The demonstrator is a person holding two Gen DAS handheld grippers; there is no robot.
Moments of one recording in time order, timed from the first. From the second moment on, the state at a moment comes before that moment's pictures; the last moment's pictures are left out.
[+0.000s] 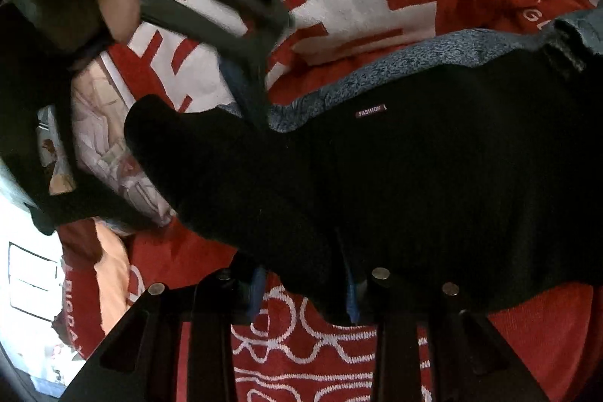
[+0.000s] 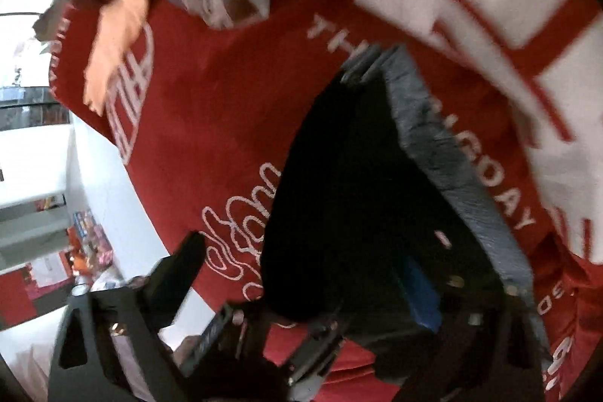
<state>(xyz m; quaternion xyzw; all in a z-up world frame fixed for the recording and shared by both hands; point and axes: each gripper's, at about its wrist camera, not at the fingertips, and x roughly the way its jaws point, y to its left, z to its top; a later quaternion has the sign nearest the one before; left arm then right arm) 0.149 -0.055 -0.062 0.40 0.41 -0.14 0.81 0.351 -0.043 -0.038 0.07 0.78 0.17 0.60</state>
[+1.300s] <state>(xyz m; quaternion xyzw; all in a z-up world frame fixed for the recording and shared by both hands) -0.052 -0.324 -0.013 0.38 0.42 -0.41 0.71 -0.061 -0.467 -0.060 0.57 0.48 0.00 0.67</state>
